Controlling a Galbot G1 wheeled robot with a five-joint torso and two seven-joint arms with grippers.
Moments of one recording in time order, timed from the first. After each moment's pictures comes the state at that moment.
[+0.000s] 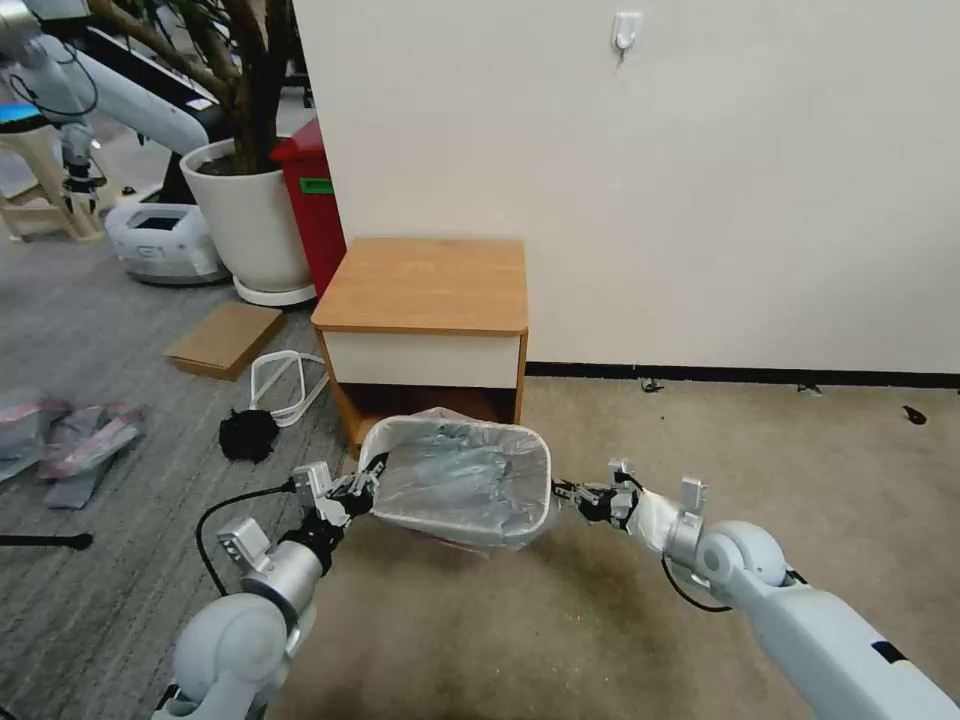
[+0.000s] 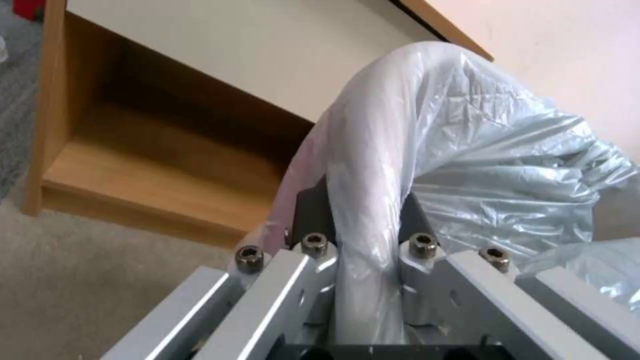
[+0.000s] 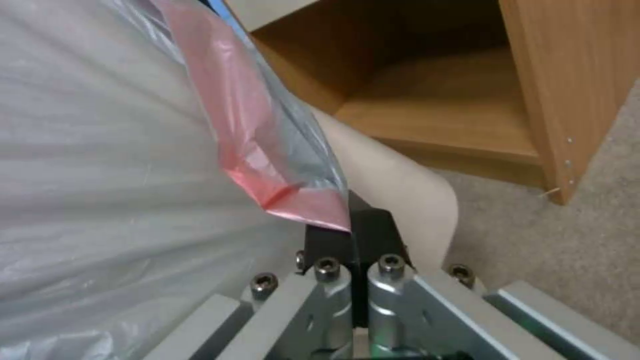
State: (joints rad) left arm 1.50 -1.20 -0.51 -2.04 -0.90 0.26 0.06; right arm -1.00 0.96 0.08 1.43 0.87 -0.24 -0.60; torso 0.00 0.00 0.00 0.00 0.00
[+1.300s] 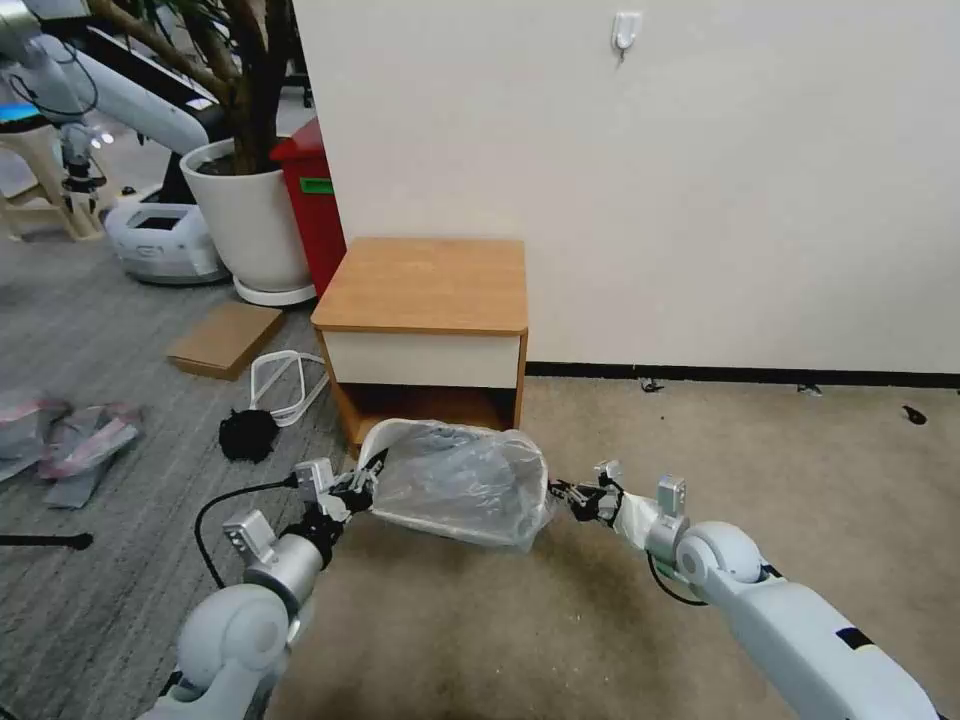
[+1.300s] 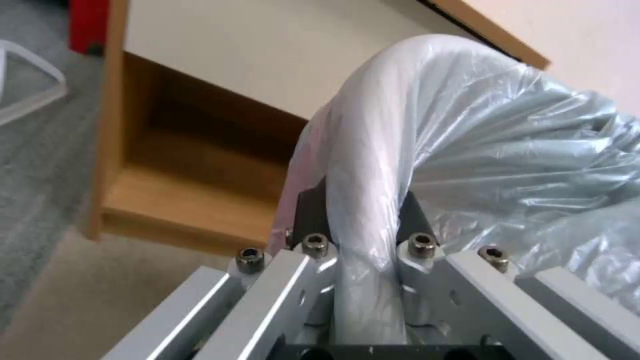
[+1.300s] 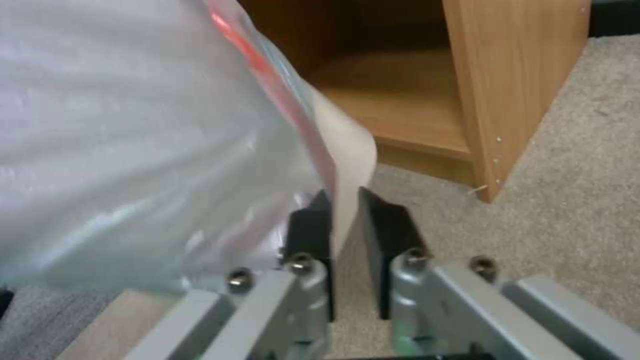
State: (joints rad) left arm 1.44 -1.18 -0.52 -2.00 -0.83 0.25 0.02; right arm -0.98 0.99 0.04 1.37 0.76 -0.15 -0.51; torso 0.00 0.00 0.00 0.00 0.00
